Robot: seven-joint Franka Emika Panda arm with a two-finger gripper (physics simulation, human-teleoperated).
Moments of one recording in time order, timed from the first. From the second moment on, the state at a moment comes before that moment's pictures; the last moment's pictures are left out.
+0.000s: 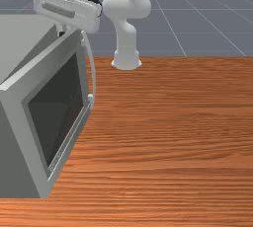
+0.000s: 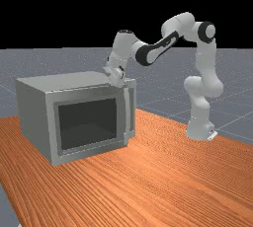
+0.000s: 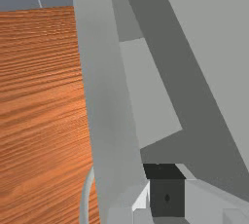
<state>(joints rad) -0.11 -0.02 -0.16 -2.03 -0.29 2.19 1.00</state>
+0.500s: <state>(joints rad) -0.07 0.13 0.08 -1.86 -0.38 2.16 1.24</state>
